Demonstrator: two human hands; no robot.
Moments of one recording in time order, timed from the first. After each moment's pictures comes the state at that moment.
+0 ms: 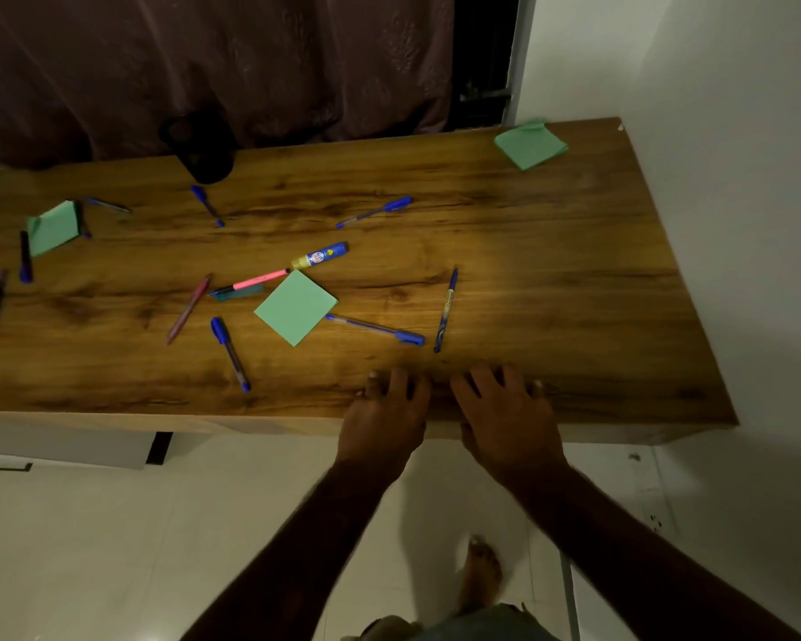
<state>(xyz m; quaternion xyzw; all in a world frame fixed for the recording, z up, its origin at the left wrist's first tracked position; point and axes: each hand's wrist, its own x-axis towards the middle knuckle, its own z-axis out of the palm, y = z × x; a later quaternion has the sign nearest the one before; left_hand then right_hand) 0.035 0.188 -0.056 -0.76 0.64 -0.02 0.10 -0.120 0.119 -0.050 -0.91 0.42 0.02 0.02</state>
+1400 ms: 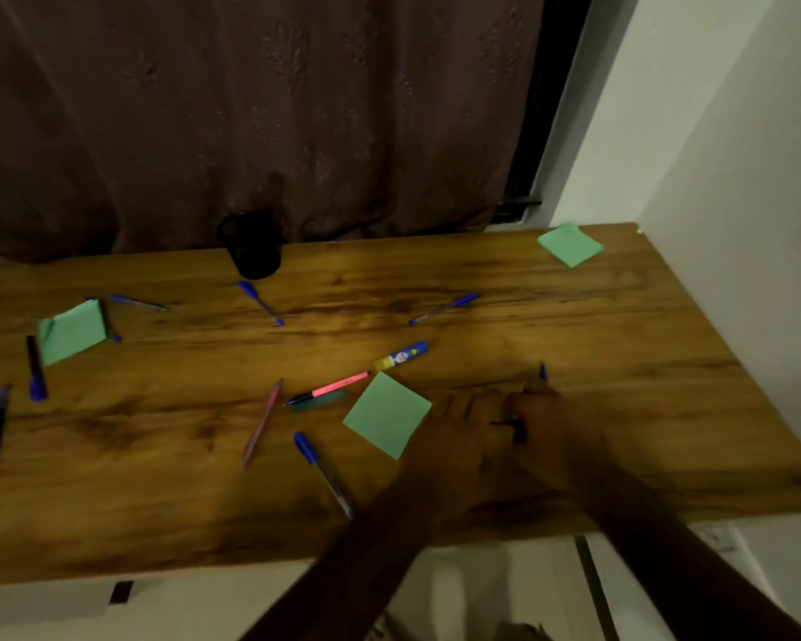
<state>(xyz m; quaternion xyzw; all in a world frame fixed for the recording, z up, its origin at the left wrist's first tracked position) 0.182 0.144 -0.001 -0.62 0.74 0.14 -0.22 0.033 0.073 0.036 -0.83 0.53 0.06 0.18</state>
